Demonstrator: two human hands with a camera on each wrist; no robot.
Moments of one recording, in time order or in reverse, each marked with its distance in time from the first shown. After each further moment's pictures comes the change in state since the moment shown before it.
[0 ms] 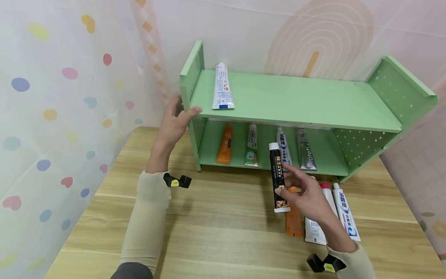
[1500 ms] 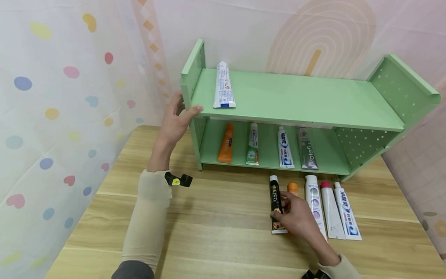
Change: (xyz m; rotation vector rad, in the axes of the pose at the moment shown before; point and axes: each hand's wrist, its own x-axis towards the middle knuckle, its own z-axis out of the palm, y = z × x) left_hand 0.000 -0.001 -0.001 0.014 0.001 -0.010; right_hand -0.015 0.044 0.045 -0.355 0.021 0.259
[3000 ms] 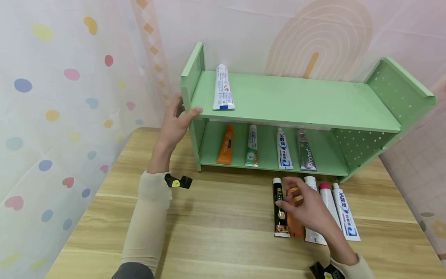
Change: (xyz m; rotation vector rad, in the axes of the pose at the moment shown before) left_hand -0.001 0.003 0.002 0.015 0.006 -0.005; right_hand -0.003 -0.010 -0.048 0.070 0.010 -0.250
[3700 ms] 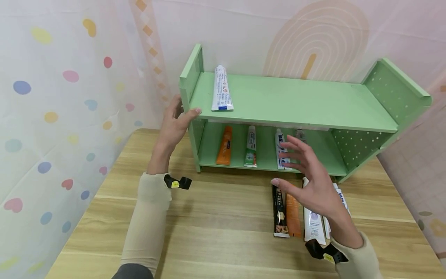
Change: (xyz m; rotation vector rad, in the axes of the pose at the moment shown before) left_hand -0.001 -0.001 0.000 0.014 0.005 -0.007; right_hand 0.019 -0.065 -0.041 0.201 0.147 -0.445
